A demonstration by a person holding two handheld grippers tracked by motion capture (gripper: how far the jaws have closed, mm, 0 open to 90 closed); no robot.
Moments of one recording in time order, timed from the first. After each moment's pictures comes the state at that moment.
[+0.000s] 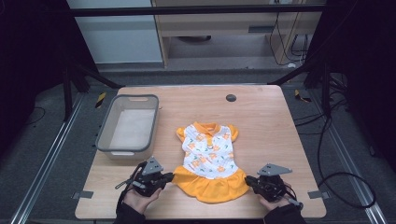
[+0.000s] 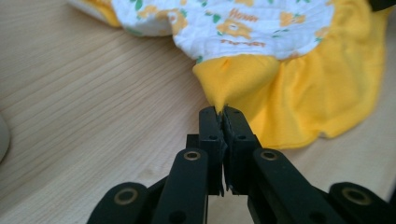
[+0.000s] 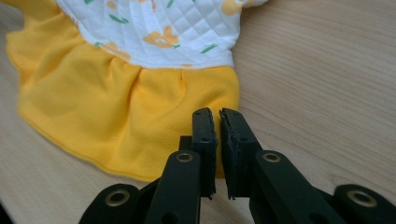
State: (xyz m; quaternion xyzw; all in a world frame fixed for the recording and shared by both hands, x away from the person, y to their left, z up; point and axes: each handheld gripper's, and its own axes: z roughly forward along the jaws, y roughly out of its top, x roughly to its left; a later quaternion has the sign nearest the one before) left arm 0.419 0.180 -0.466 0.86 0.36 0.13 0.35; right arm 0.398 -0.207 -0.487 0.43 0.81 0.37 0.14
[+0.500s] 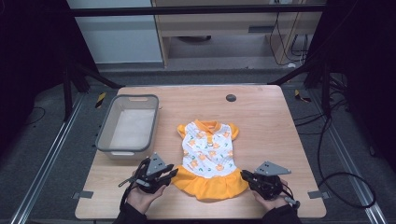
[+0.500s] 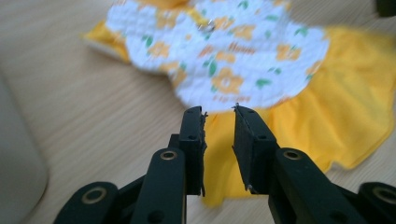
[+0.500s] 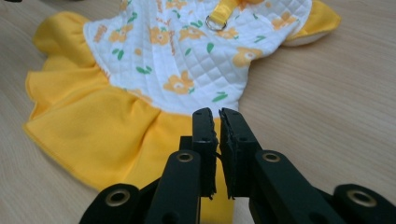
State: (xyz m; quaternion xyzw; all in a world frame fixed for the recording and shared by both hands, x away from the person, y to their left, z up) left arm 0.416 0.160 -0.443 0.84 0.32 0.18 0.40; right arm 0.399 -0.196 -0.476 0.40 0.79 0.43 0.18
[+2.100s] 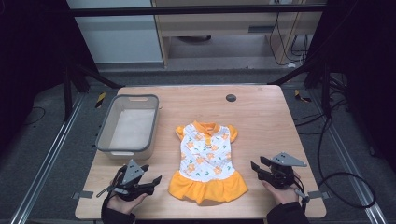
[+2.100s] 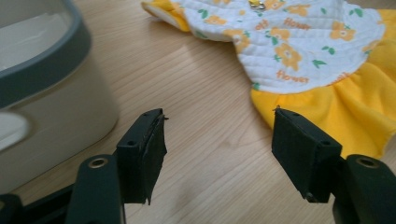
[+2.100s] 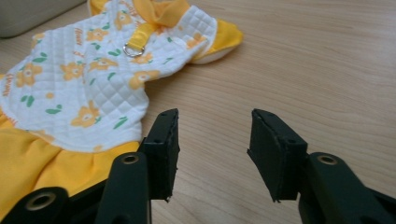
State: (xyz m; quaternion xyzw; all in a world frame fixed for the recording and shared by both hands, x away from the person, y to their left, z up) left arm 0.399 0.236 -0.465 0.81 0.37 0.21 0.40; right arm 0.421 -0.237 -0.477 0.46 0.74 0.44 0.22
